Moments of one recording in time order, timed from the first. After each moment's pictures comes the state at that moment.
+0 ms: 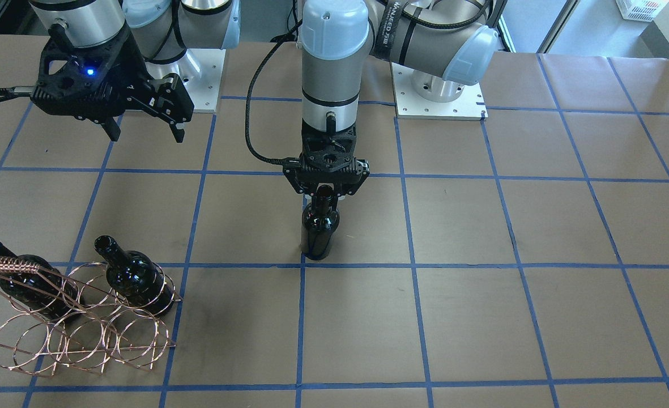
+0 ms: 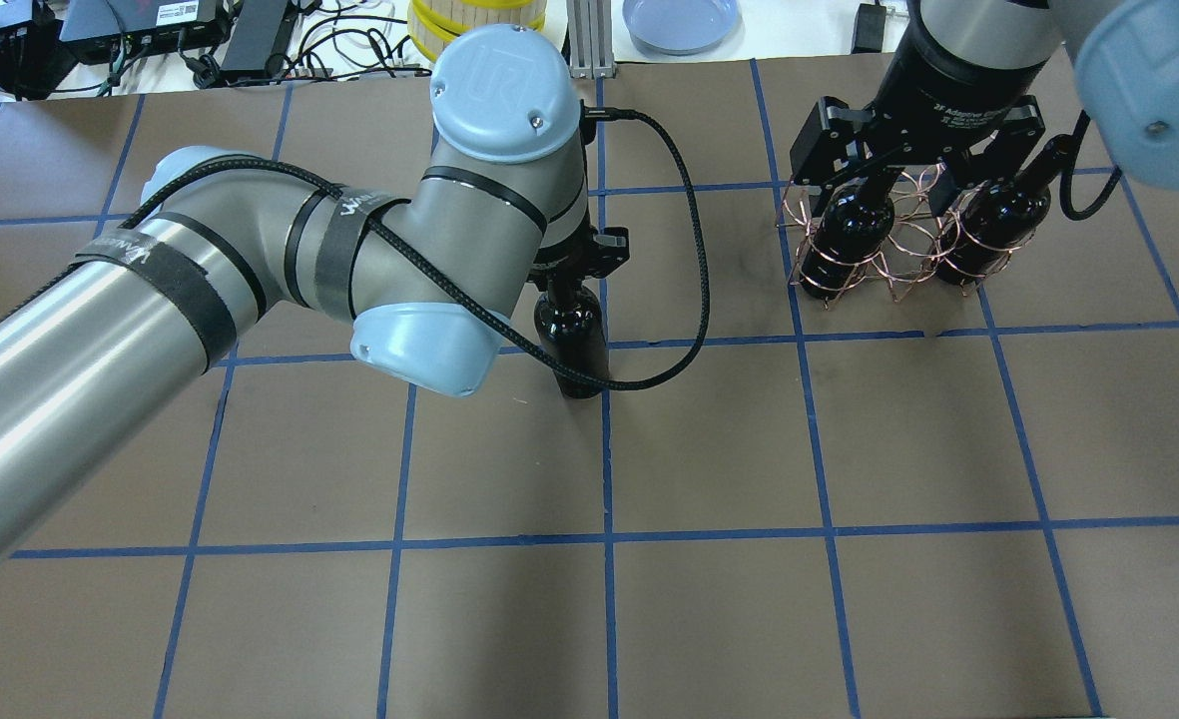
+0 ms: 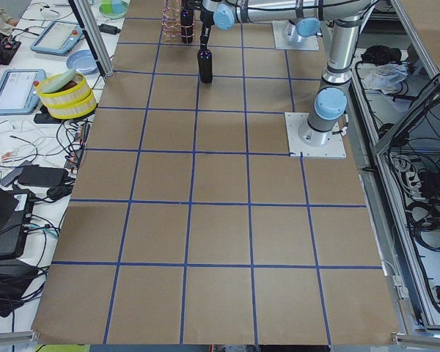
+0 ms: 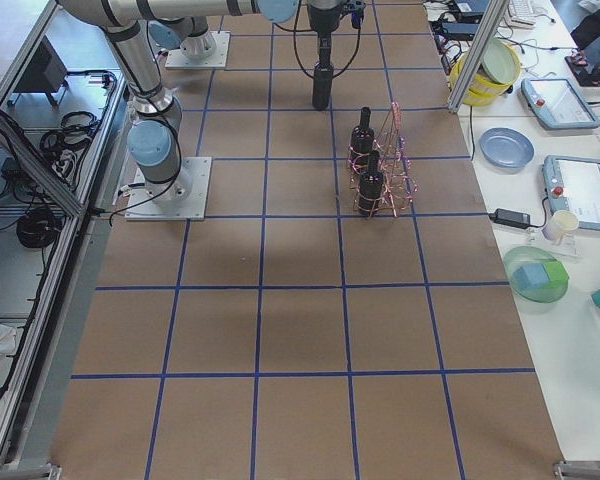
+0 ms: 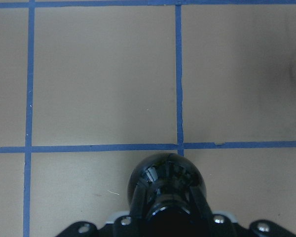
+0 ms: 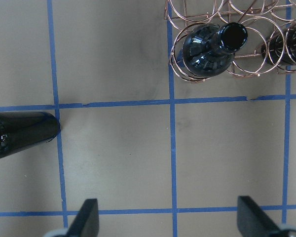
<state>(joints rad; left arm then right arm) -1.97 -1.78 -1.70 -1.02 1.65 -0.39 1.60 -1.59 1.55 -1.58 -1.54 0.06</state>
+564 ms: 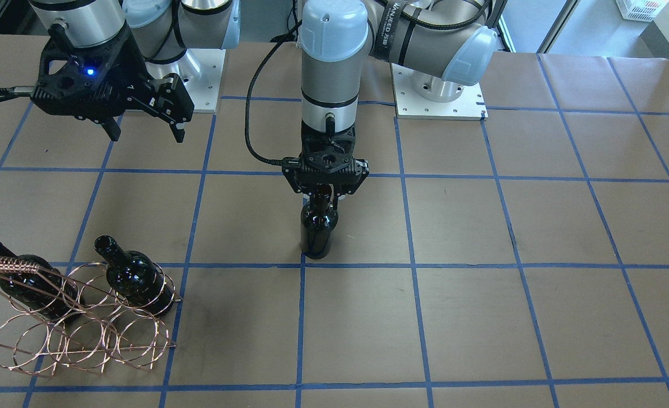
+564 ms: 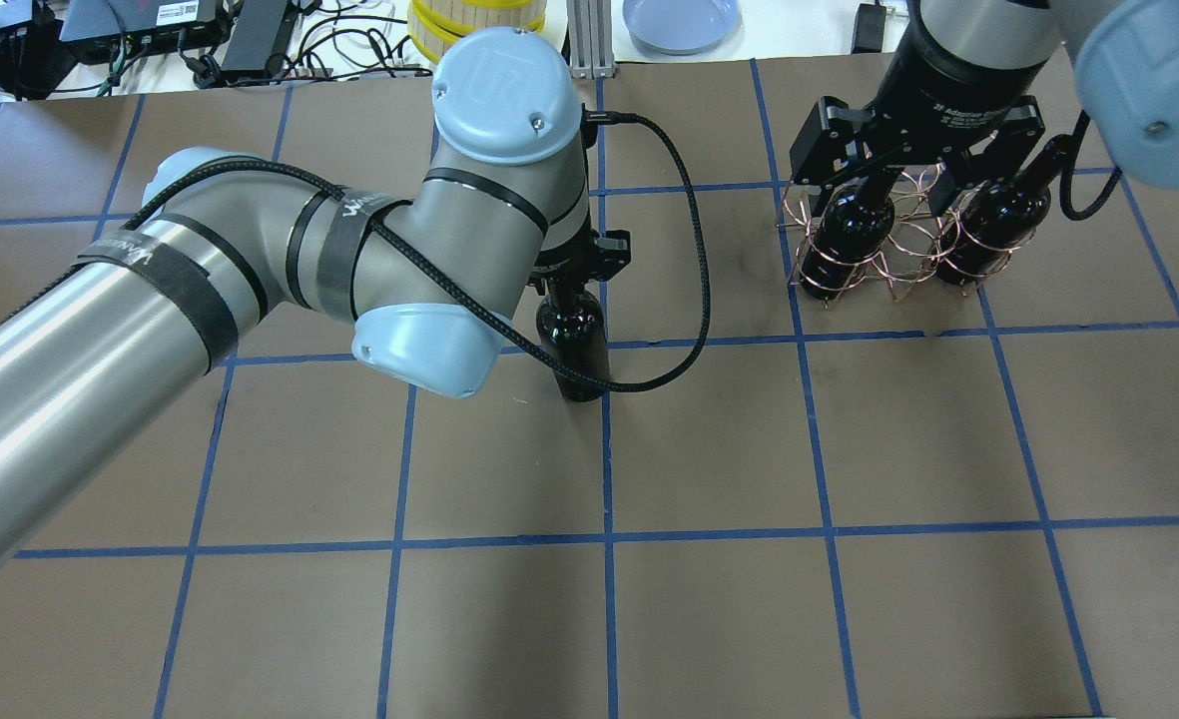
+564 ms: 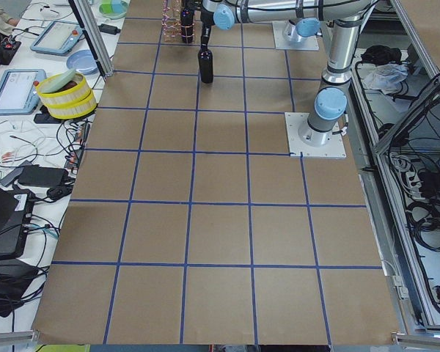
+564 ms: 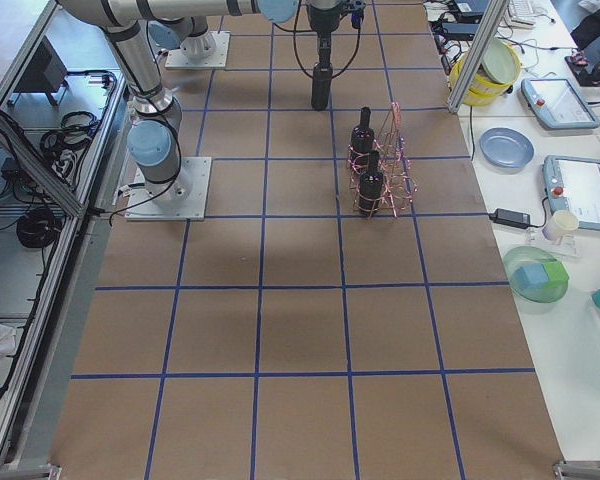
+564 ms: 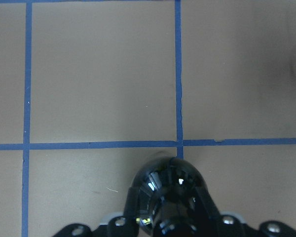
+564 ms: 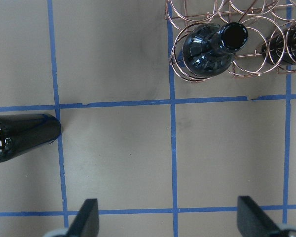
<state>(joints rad) -1.97 -1.78 -1.70 -1.03 1.65 -0.39 1.60 -1.59 1.55 -1.58 -1.54 0.06</state>
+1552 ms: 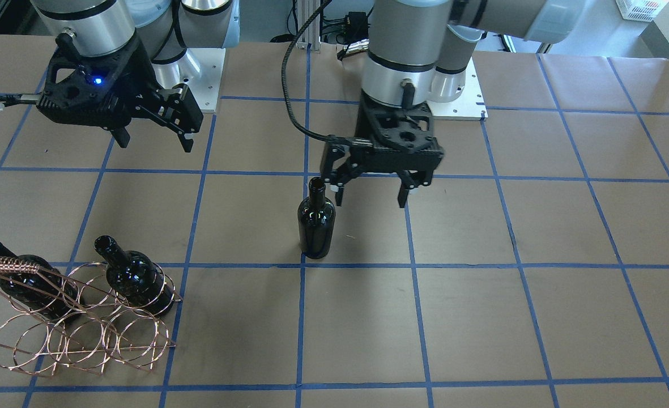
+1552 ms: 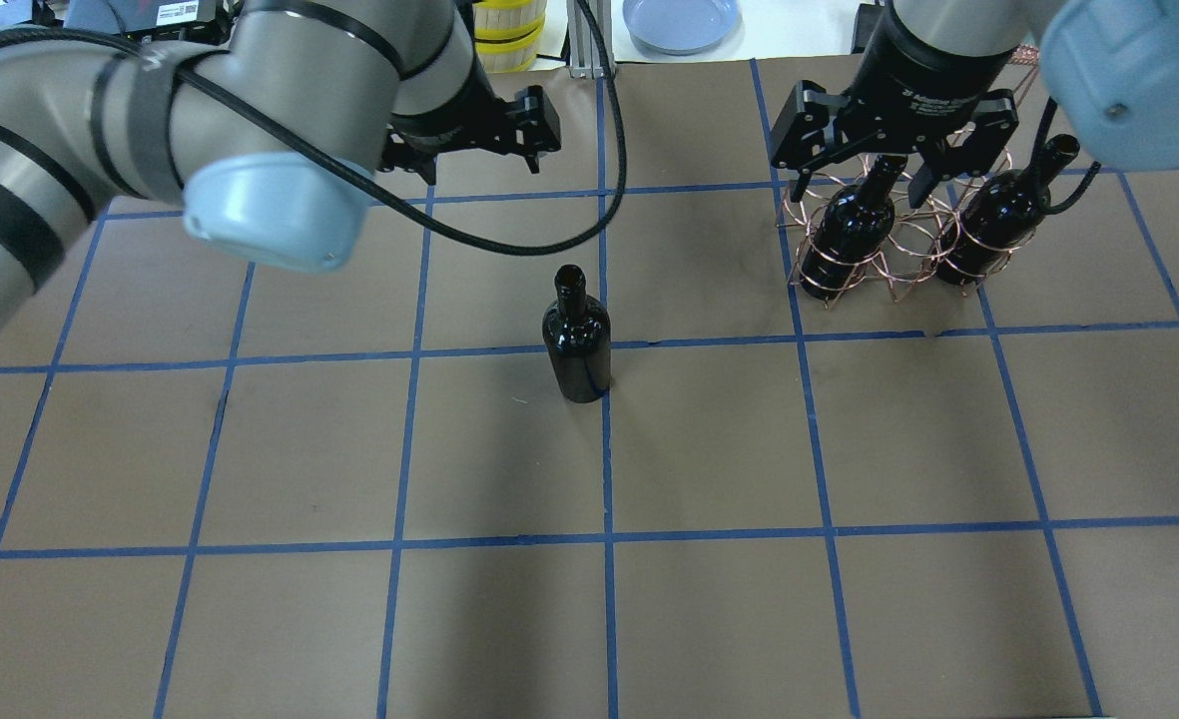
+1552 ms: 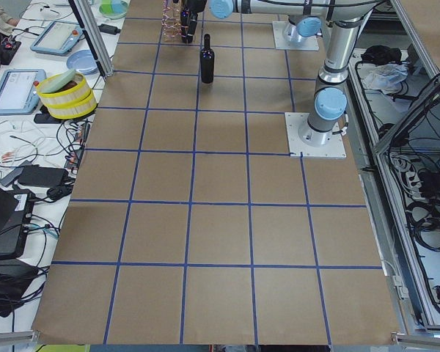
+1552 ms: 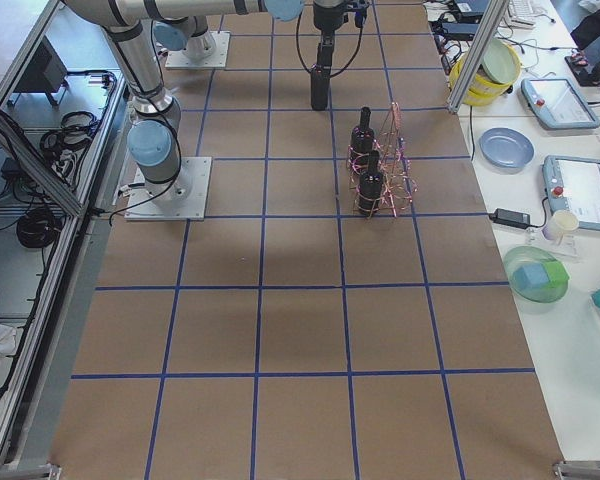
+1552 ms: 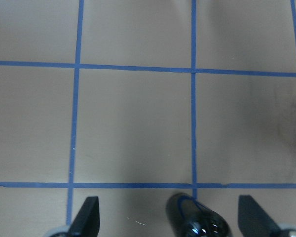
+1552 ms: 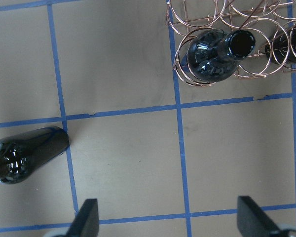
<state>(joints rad) -1.78 -1.71 -1.54 -1.18 1.56 -0.24 1.65 -1.53 1.49 -1.59 -1.54 0.19</state>
